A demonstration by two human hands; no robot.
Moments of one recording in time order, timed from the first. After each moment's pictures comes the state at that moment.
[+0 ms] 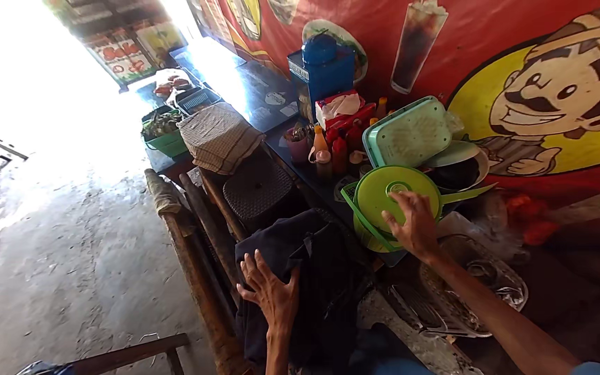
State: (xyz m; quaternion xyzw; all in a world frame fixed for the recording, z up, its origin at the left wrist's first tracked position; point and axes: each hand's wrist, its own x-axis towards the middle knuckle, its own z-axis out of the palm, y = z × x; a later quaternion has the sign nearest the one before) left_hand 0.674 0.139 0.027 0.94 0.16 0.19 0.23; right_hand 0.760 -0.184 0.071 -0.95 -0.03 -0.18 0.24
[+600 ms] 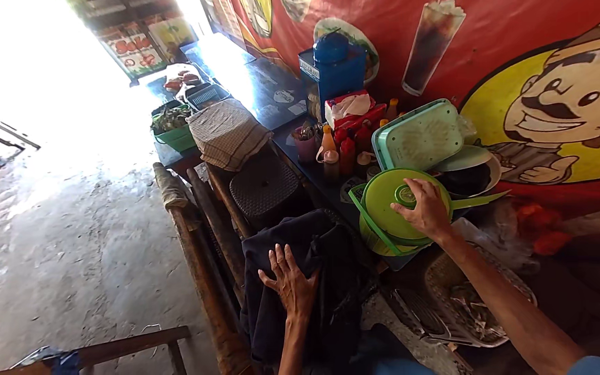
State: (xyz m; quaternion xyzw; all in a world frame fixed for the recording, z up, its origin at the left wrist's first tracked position) left_hand 0.691 0.116 -0.010 0.96 0.11 0.21 0.14; right_hand 0.810 -0.210 0.074 -0.97 0.01 -0.09 0.24
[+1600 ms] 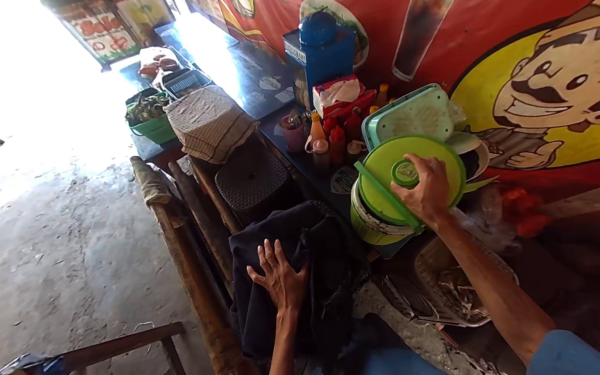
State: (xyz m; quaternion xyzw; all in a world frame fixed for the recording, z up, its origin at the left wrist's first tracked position) left_hand 0.690 0.117 -0.009 0.97 0.11 0.18 0.13; right_hand 0.807 -0.209 0.098 -0.95 0.03 -0.22 0.24
